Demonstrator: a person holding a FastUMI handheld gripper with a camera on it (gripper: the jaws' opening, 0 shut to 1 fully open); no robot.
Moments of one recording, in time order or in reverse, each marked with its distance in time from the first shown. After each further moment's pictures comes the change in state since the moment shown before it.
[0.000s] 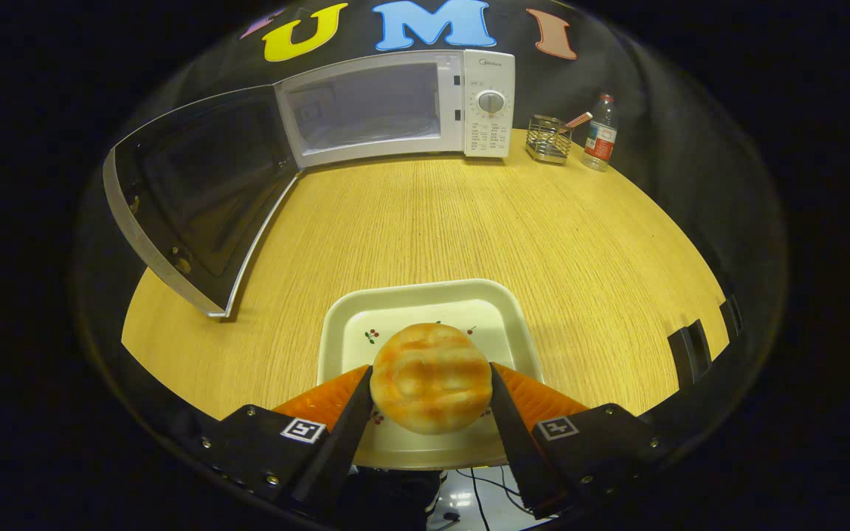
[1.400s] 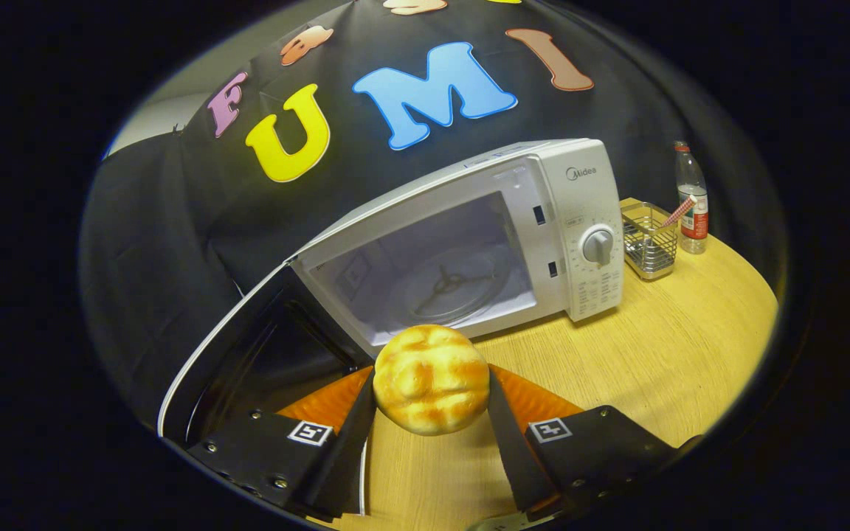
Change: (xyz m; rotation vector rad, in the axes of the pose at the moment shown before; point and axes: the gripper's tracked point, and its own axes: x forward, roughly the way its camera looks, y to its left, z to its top) arm 0.045 0.086 0.278 0.247 -0.405 0.352
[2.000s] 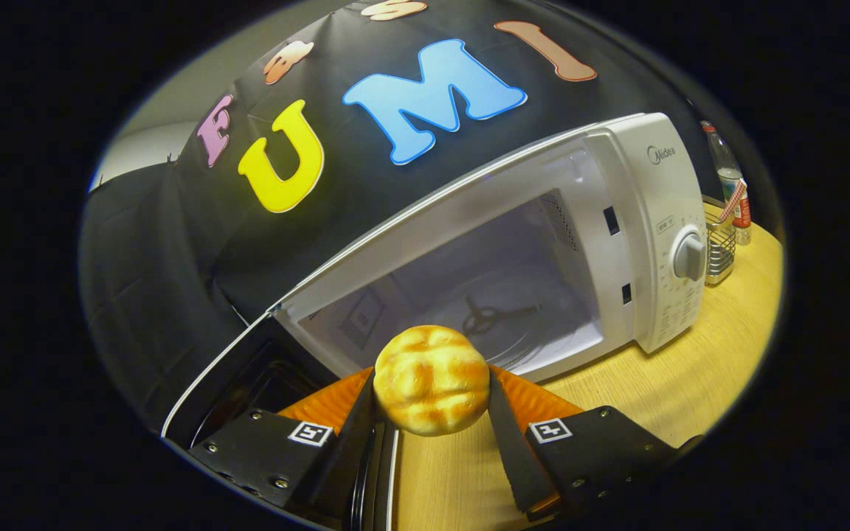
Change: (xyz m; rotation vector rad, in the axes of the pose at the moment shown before) arm 0.097 0.018 0.034 0.079 -0.110 0.060
